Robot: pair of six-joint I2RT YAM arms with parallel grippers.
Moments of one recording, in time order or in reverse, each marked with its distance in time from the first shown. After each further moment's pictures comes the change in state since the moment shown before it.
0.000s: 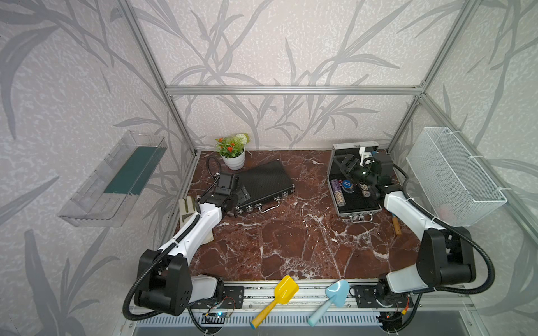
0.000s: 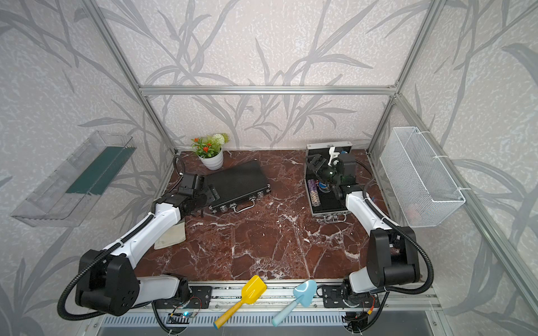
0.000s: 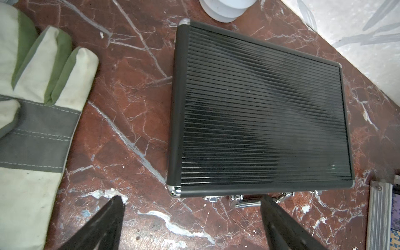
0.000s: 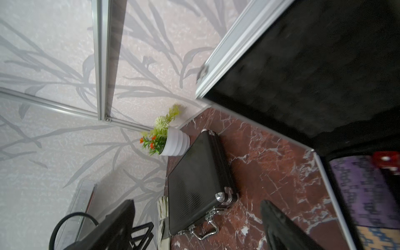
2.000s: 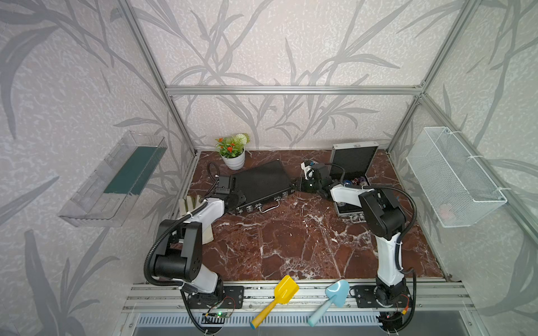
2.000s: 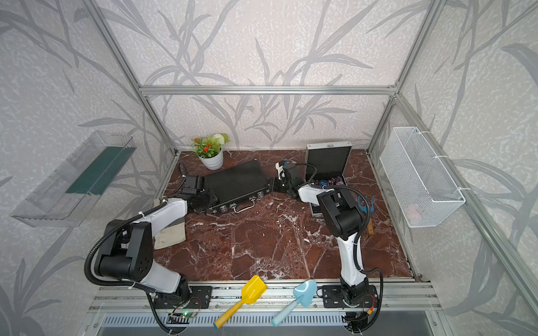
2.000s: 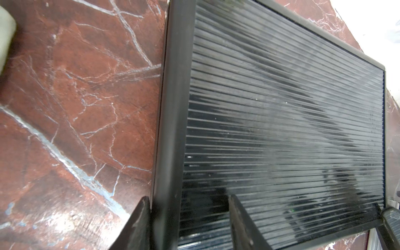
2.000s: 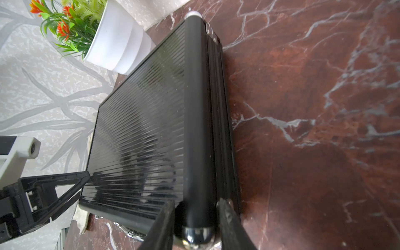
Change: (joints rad) left arm 0.073 0.247 -0.045 0.263 0.173 0.021; right arm 0.320 0.613 0.296 0.037 0.097 -0.319
